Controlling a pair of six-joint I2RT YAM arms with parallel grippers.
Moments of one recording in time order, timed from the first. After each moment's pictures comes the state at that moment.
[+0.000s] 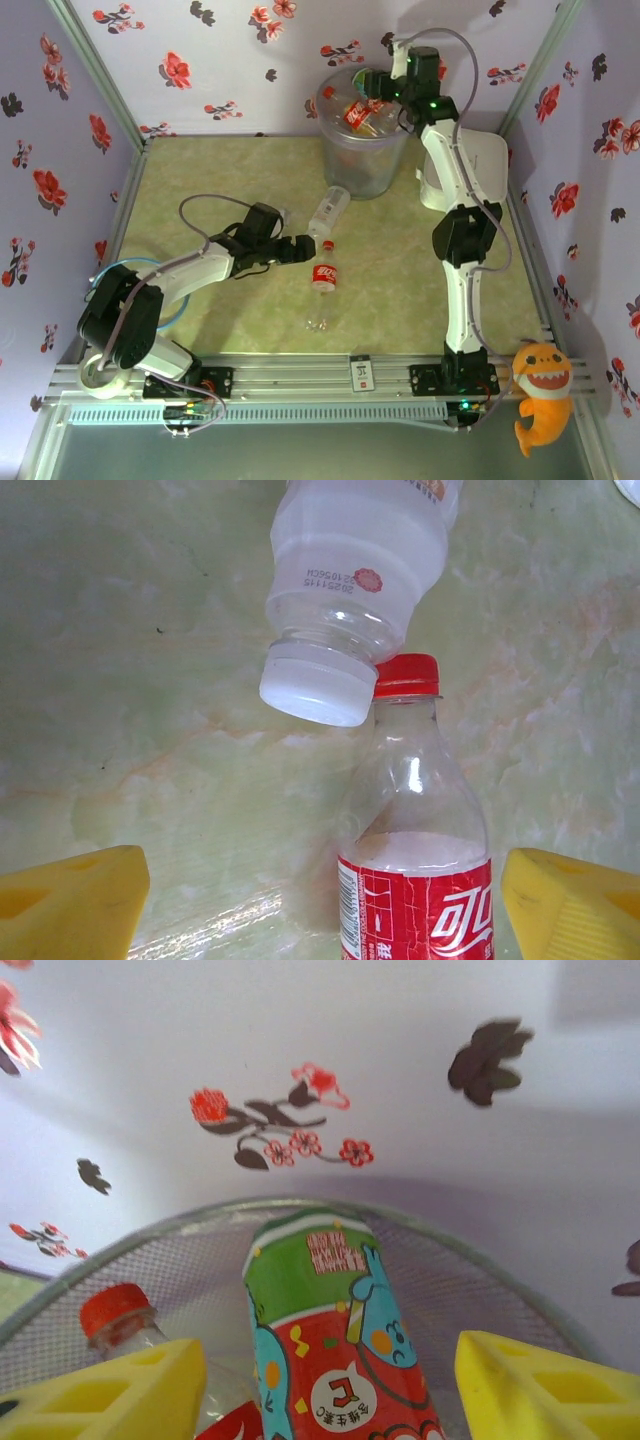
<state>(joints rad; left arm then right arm) -0.64 1.49 0.86 -0.22 0.20 -0.65 0.22 2.32 2.53 -0.53 -0.18 0.09</state>
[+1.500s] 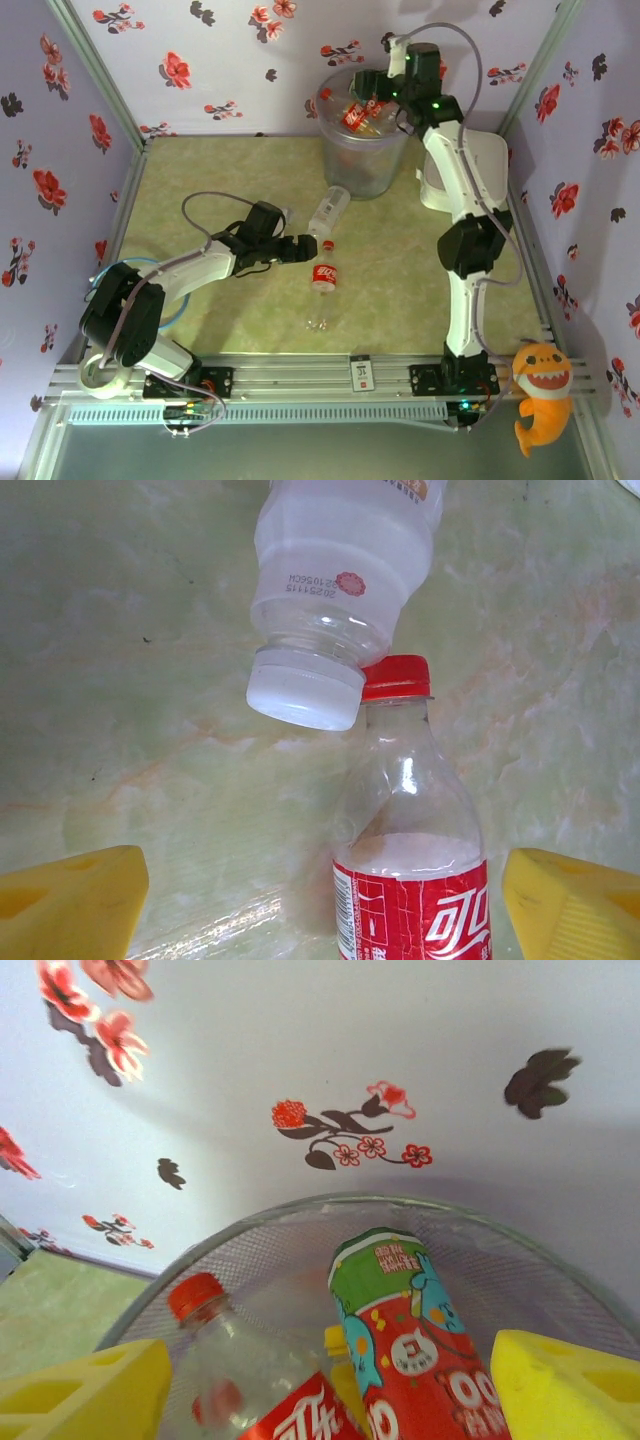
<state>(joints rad) -0.65 1.51 0.88 -0.24 0.20 -0.62 0.26 2.11 2.37 -0.56 -0.18 0.11</state>
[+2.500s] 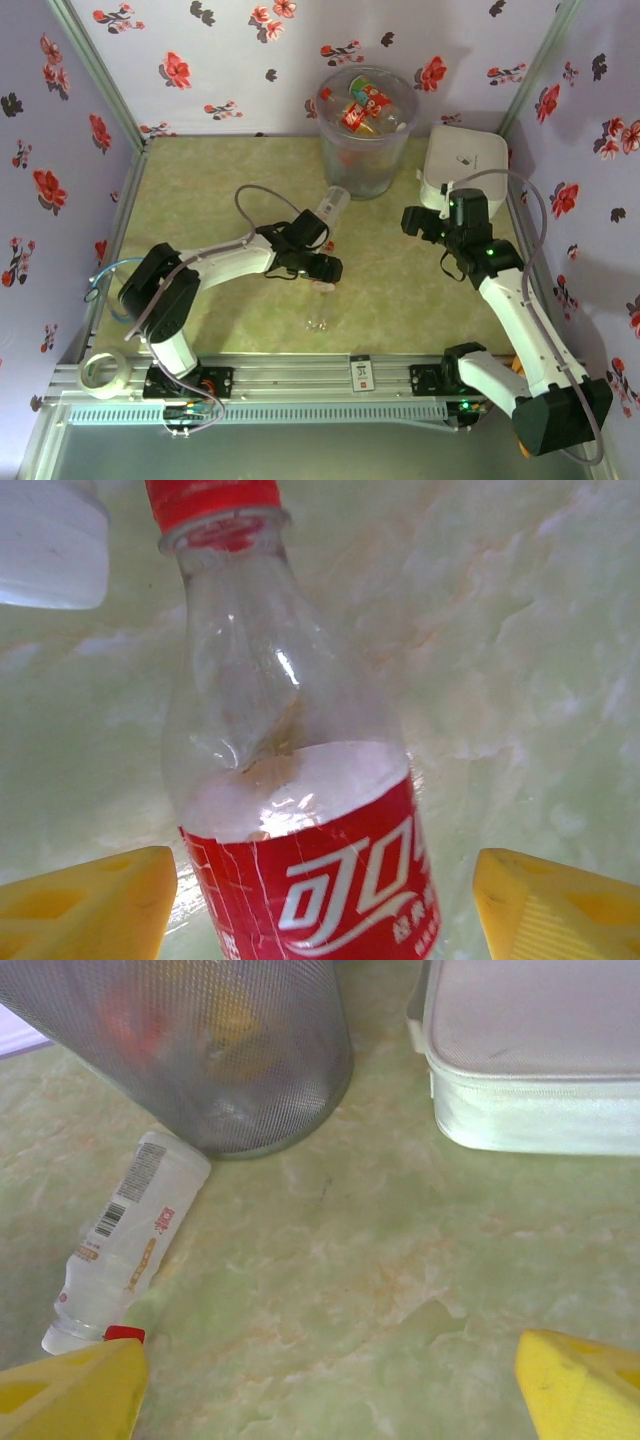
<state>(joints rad) -0.86 1.73 1.12 -0.50 0.16 -0.53 0.24 0.98 0.91 -0.60 0.00 0.36</state>
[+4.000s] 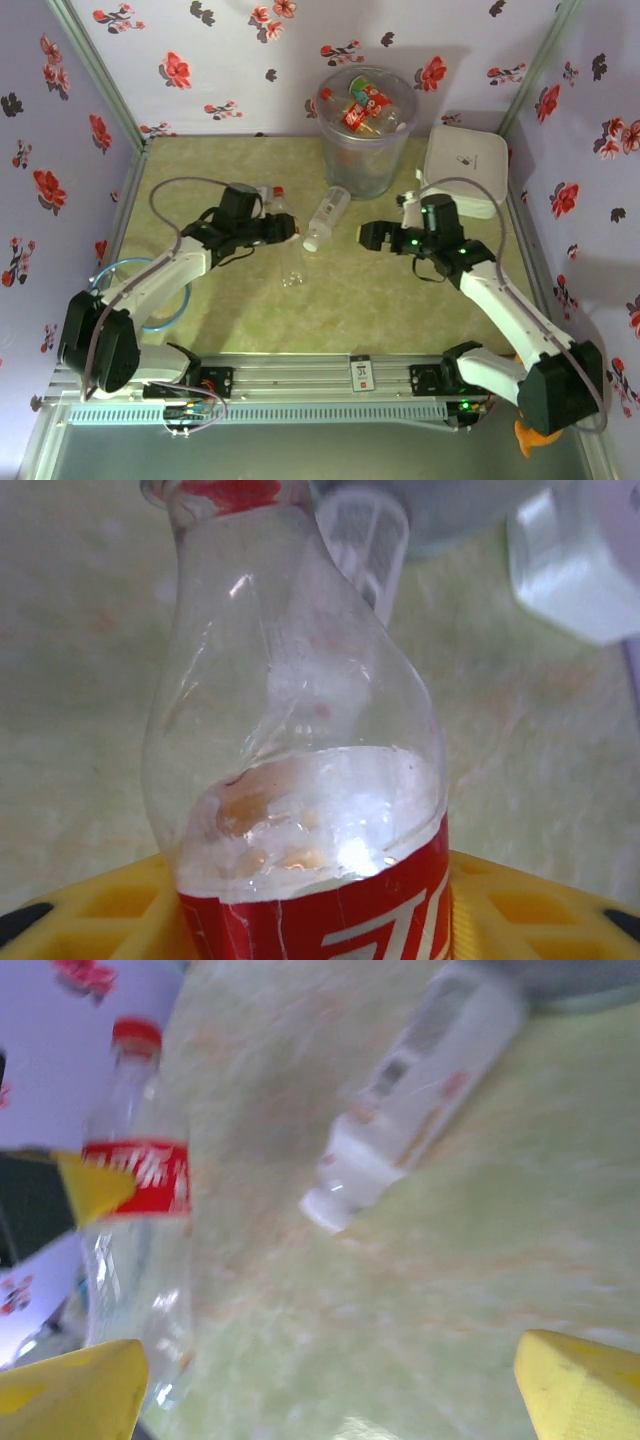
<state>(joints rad) -0.53 1.33 0.96 -0.34 0.21 -0.61 0.40 1.11 0.80 -0.33 -0.50 0.49</state>
